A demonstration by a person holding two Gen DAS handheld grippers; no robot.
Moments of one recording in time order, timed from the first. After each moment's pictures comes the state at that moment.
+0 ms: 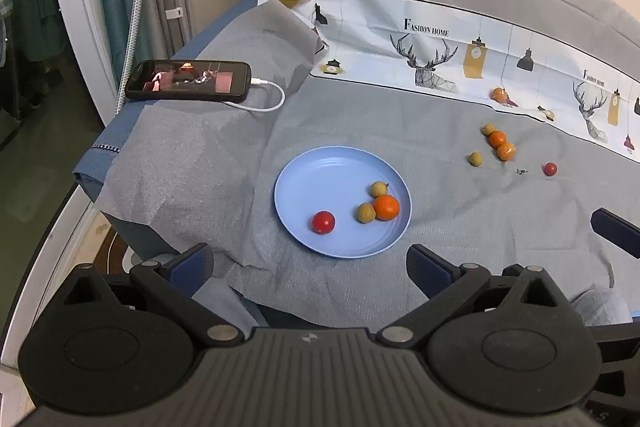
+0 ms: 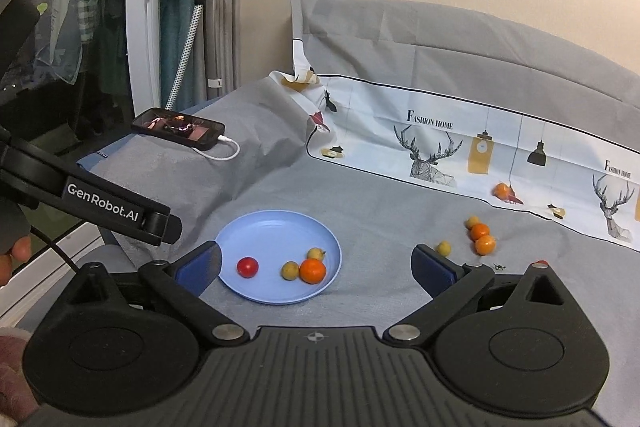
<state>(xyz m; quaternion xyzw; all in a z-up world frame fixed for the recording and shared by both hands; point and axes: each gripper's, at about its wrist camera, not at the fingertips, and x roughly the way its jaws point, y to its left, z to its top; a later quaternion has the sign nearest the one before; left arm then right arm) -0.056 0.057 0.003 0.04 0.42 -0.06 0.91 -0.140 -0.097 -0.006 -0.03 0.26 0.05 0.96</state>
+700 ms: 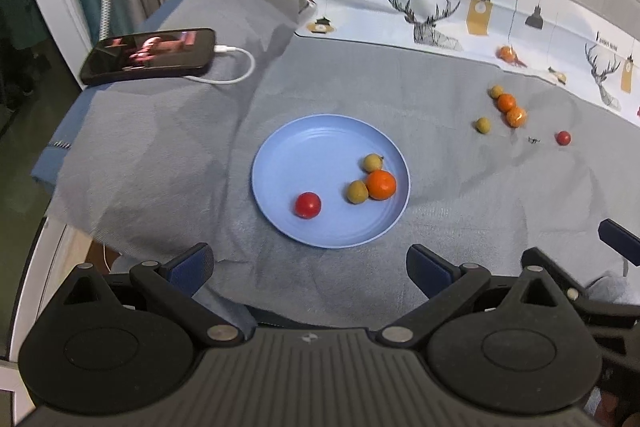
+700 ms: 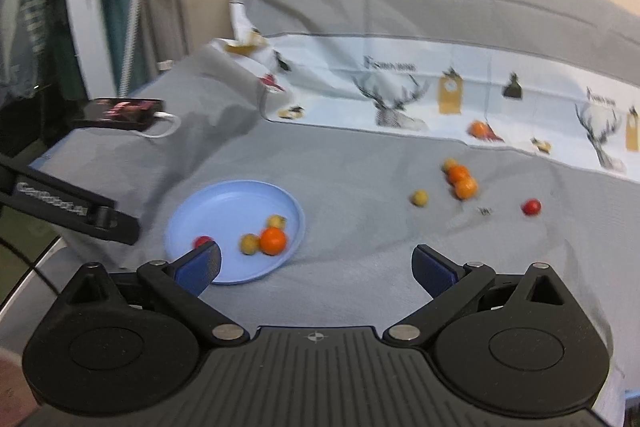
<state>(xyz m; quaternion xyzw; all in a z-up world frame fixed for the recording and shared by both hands) -0.004 0.017 -0.028 0.07 0.48 -0.06 0.87 -0.102 -0.152 -0.051 0.04 0.32 -0.02 0.95</state>
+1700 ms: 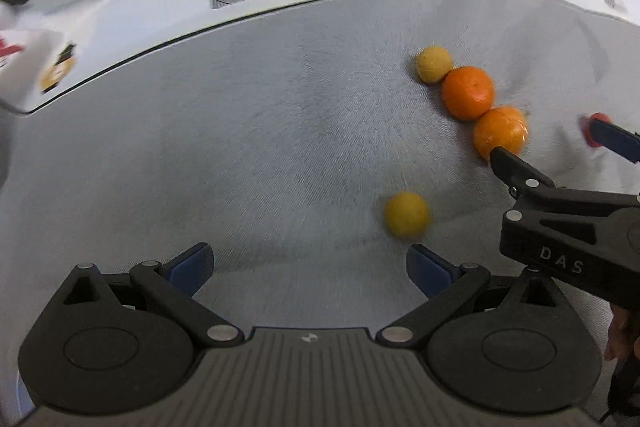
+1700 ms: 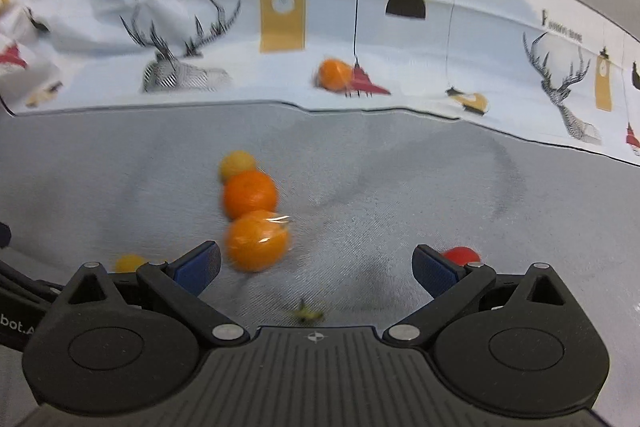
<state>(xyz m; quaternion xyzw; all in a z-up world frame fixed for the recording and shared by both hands) 0.252 -0.267 -0.214 0.21 0.54 -0.18 0.80 0.155 -0.382 -0.210 0.03 0.38 -0.15 0.91</state>
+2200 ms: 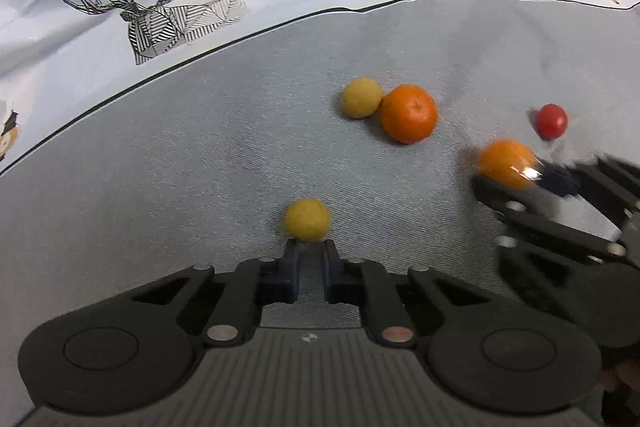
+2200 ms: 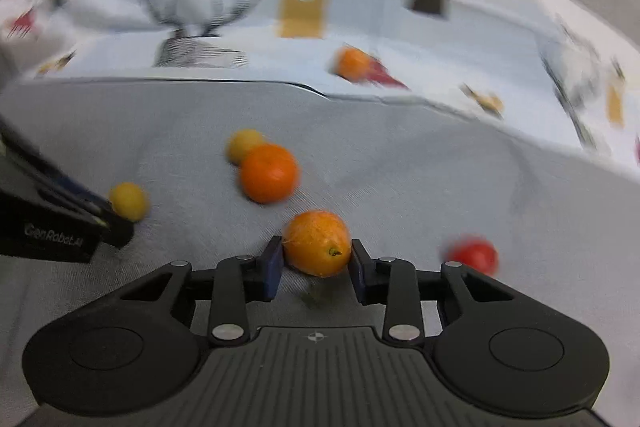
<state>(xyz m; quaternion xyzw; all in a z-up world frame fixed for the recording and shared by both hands) 0.250 -0.293 -0.216 0.22 0.50 -0.27 0.79 0.128 -0.378 -0.208 0.05 0.38 -0.16 0.91</state>
